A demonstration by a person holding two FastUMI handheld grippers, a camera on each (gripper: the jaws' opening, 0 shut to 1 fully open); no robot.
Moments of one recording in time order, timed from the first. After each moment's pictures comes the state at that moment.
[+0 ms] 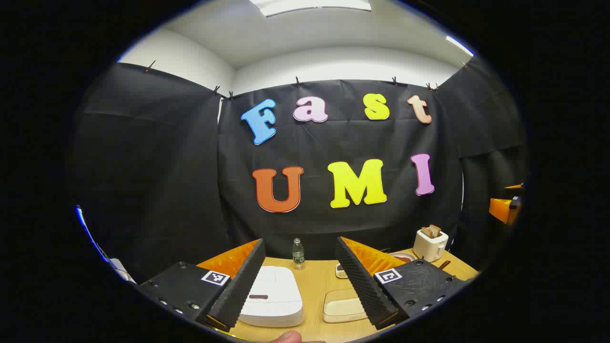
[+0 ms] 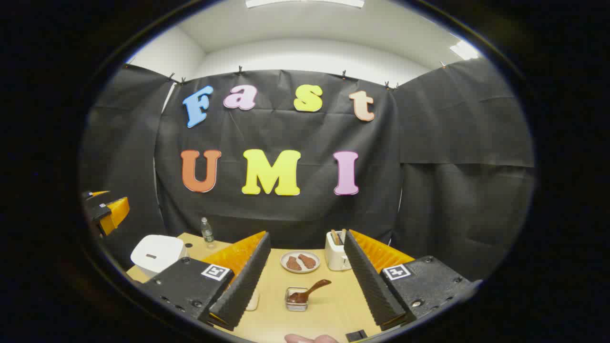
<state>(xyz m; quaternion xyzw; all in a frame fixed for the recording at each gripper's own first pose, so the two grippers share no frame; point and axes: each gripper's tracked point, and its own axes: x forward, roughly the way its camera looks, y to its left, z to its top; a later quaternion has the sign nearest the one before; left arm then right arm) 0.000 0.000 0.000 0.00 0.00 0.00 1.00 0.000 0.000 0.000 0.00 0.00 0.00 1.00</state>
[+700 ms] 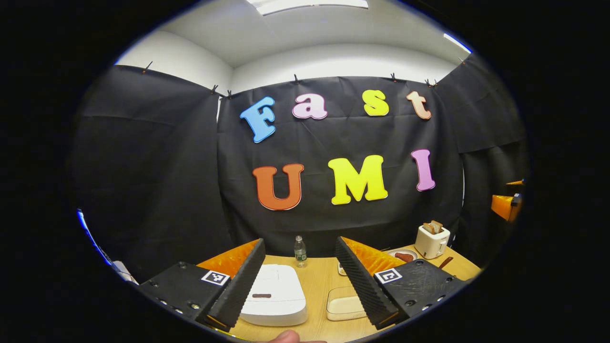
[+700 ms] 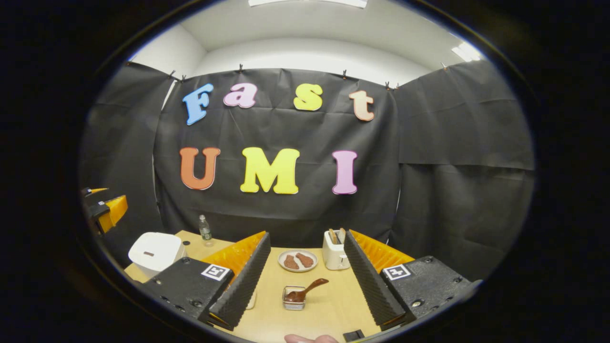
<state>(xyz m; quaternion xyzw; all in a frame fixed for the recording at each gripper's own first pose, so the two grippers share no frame) 0.001 0.002 -0.004 0.01 0.00 0.00 1.00 -0.001 -0.003 -0.002 0.00 0.00 0.00 1.00</state>
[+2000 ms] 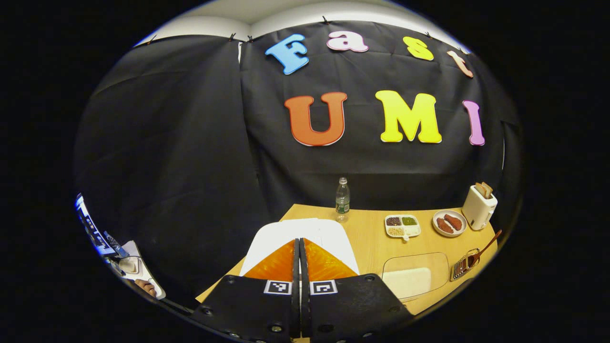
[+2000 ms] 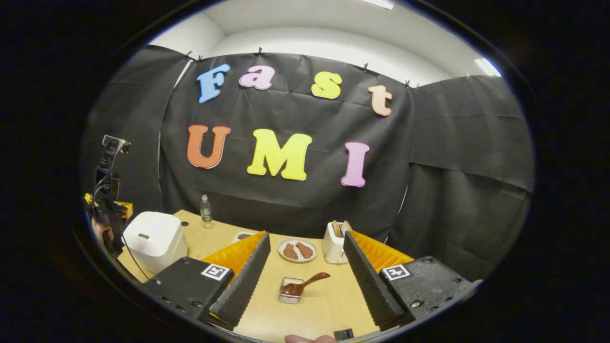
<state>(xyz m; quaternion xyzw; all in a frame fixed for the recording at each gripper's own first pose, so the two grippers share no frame) 0.092 0.098 -0.181 0.00 0.22 0.10 0.97 0.015 0.027 -0.020 -0.06 0.05 0.01 1.00</state>
